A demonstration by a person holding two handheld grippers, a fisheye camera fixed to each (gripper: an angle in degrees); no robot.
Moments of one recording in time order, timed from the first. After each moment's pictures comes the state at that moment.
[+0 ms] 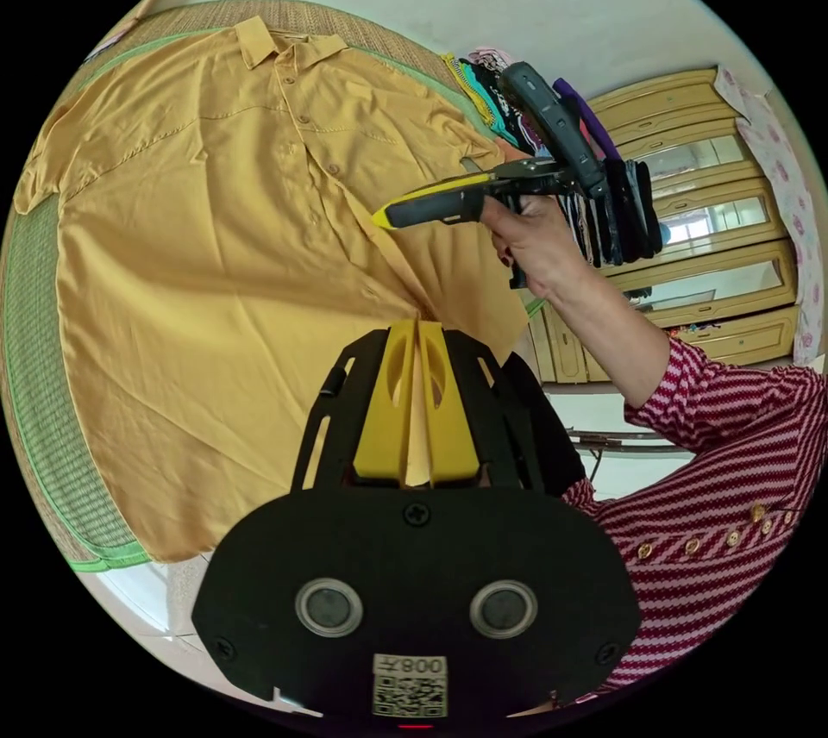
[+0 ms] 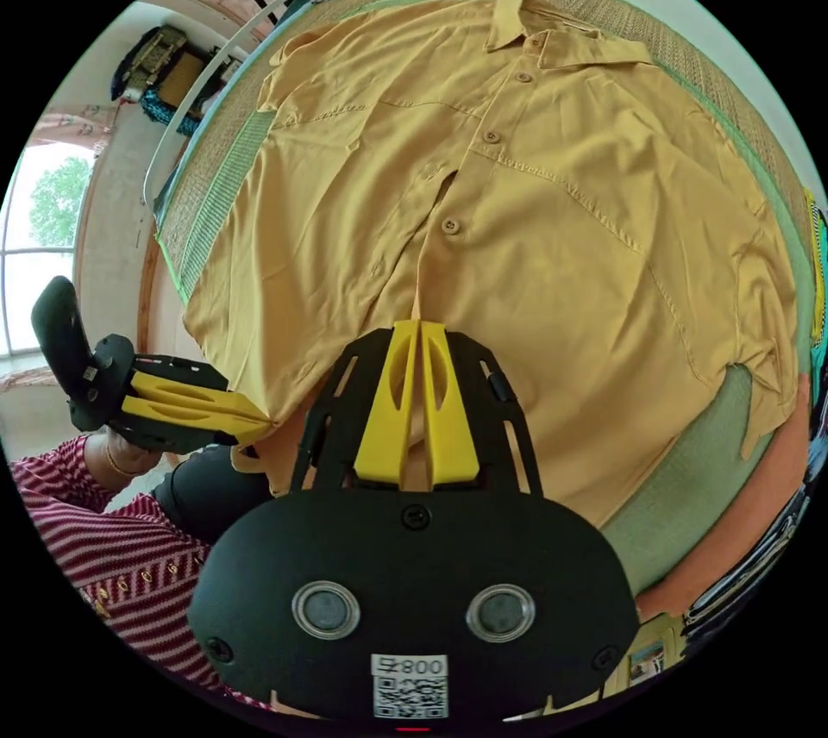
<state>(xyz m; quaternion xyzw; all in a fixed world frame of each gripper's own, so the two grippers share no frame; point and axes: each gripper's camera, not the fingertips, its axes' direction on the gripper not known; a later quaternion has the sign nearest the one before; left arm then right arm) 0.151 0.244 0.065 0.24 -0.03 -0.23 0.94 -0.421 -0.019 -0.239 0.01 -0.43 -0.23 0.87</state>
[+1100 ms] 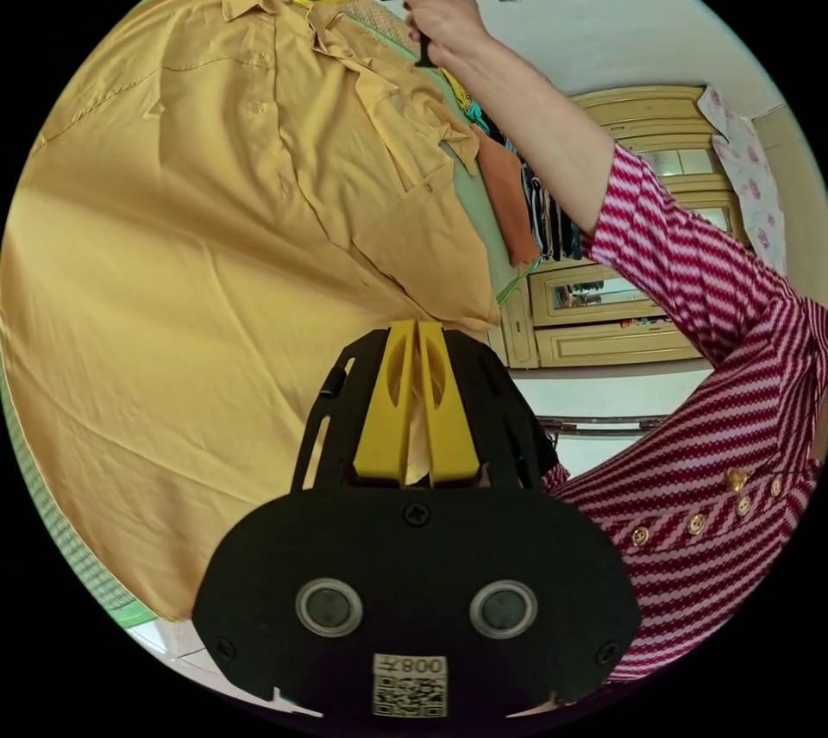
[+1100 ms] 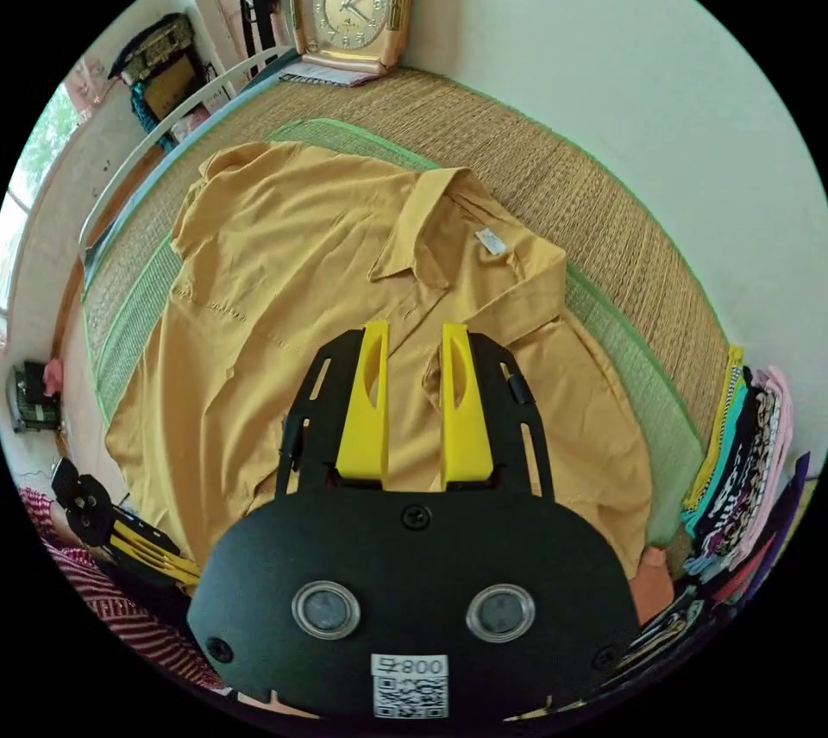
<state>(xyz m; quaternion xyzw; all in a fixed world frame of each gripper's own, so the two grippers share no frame) 0.105 0.291 0.011 0.23 0.07 -0.20 0.95 -0.515 -0.200 -0.359 0.18 -0.29 -0.25 0.90</state>
